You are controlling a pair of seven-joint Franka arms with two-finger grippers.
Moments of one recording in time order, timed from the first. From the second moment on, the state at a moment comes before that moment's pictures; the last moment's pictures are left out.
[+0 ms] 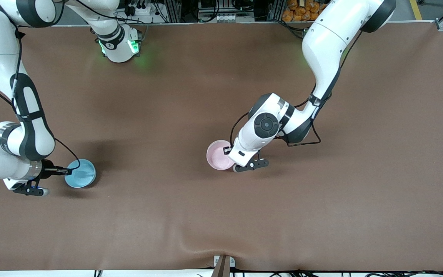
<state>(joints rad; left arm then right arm) -0.45 0.77 -0.26 -1.44 -0.06 2.27 -0.82 -0.21 0.70 0.00 -1.60 0.11 2.13 -0.15</state>
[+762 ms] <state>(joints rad) -0.47 0.77 -0.26 -1.45 -0.06 2.28 -0.86 -0.21 0.57 0.10 -1.59 0.12 1.85 -0.25</state>
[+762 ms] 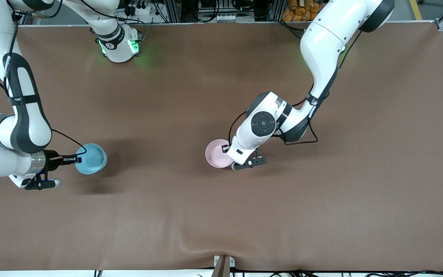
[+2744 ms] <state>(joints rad) -0.13 0.40 -0.25 -1.43 0.10 1.87 -0.68 0.25 0.51 0.20 -1.49 0.35 2.04 0.75</state>
